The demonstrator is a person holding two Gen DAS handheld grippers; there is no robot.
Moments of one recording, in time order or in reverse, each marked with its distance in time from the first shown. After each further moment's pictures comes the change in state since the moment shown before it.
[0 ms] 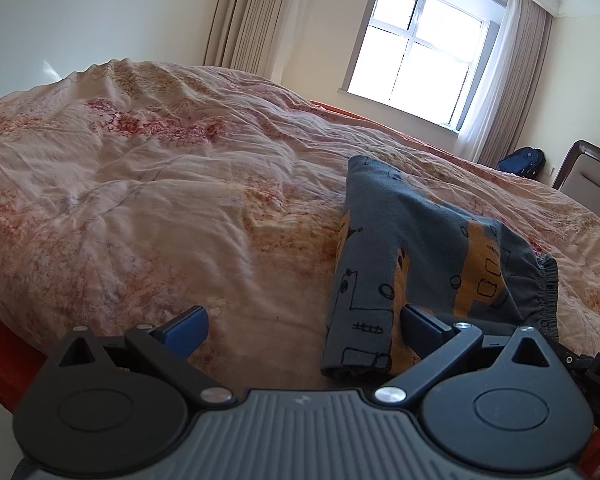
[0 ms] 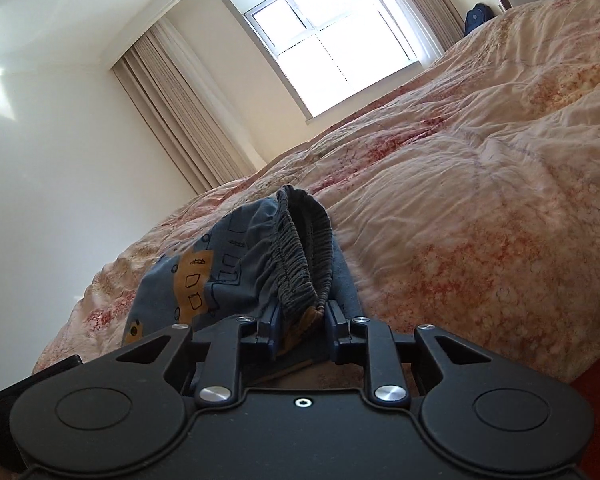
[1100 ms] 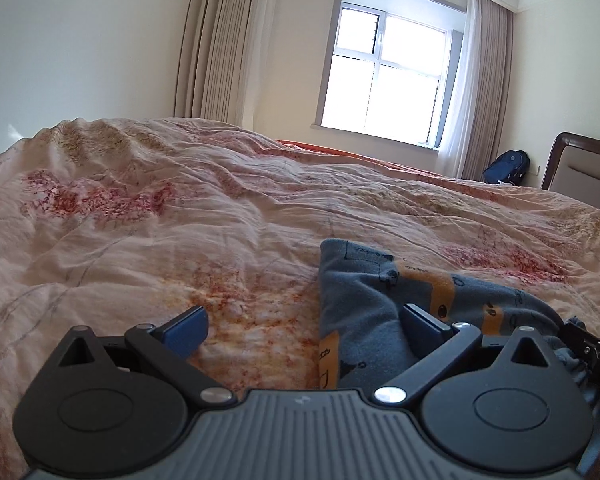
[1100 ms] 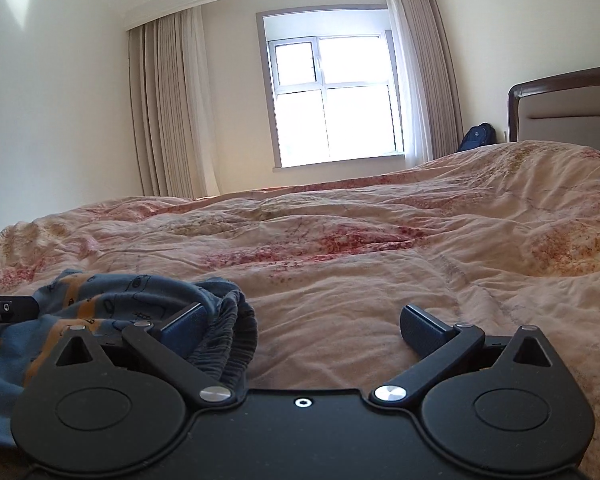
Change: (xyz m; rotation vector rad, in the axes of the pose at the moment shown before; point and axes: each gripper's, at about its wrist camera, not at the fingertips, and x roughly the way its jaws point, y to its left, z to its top) left arm 0.069 -0.016 0.042 0.126 -0.126 -0.024; right arm 0.060 -0.003 0.032 -0.355 -0.181 -0.216
